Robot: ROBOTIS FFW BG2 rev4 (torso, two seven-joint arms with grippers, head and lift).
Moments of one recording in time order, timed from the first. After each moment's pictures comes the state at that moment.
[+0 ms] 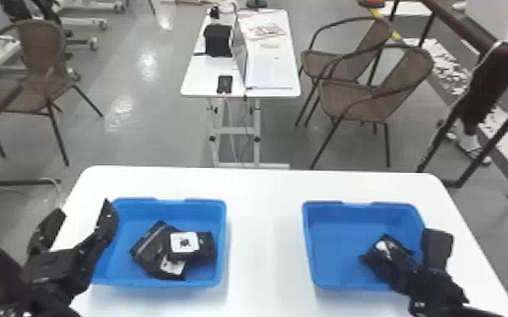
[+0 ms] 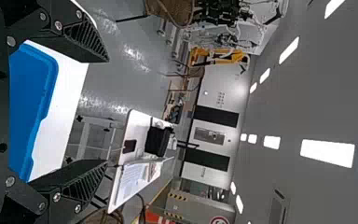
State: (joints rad) left arm 0.45 0.00 0.19 -1.89 0.27 -0.07 -0.10; right arm -0.05 -0.08 -0.23 -1.07 -0.08 0.26 0.21
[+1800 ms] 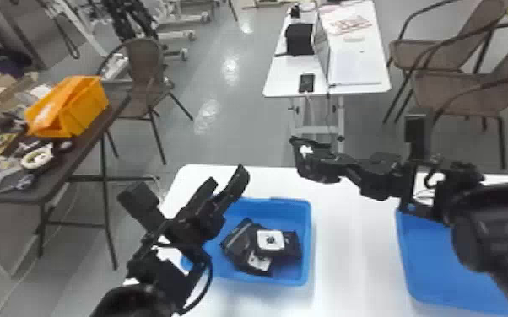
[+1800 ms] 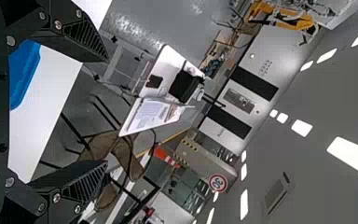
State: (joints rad) left arm 0.29 0.05 0.14 -1.98 0.63 0.34 -0.13; right arm -0.36 -0.09 0.30 -1.29 -0.27 0.32 0.83
